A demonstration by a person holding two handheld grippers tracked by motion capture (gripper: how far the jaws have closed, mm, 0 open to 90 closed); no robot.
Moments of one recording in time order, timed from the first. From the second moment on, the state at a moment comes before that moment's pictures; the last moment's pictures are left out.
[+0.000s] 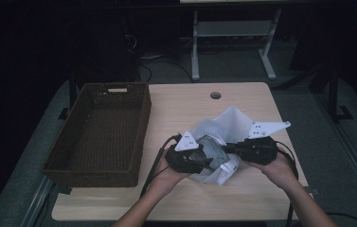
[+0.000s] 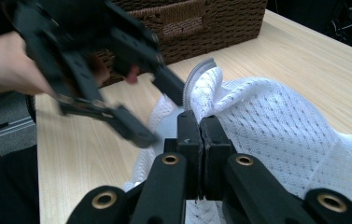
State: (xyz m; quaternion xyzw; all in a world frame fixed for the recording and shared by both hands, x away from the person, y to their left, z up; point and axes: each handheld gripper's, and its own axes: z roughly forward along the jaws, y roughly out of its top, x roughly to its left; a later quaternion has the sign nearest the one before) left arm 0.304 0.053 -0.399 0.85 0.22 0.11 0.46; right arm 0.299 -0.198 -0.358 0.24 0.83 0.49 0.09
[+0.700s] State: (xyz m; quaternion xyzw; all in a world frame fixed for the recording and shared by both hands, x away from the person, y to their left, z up) left arm 0.339 0.003 -0.431 0.82 0.26 0.16 0.49; right arm 0.295 -0.199 -0.353 0.24 0.83 0.50 0.09
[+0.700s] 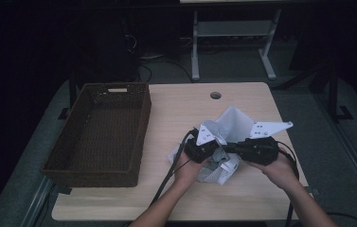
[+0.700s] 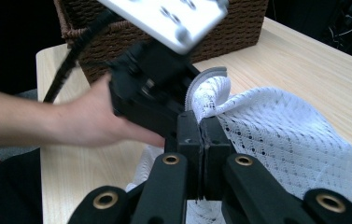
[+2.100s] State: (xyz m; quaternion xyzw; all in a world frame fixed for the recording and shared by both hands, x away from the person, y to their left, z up) left arm 0.348 0.047 -0.467 0.85 0.31 0.08 0.41; right arm 0.298 -0.204 -0.357 0.24 0.83 0.49 0.10
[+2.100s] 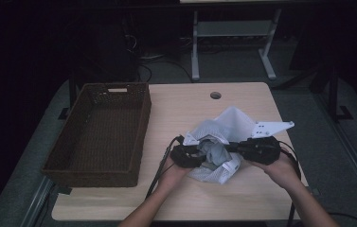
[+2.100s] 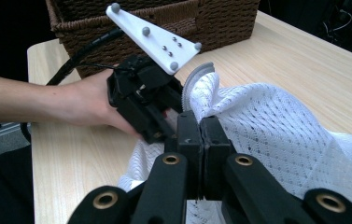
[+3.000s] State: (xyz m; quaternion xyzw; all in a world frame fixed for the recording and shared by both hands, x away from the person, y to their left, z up) left arm 0.339 -0.005 -0.439 0.80 0.27 0.09 0.53; right arm 0.297 -0.207 -0.353 0.25 0.81 0.52 0.09
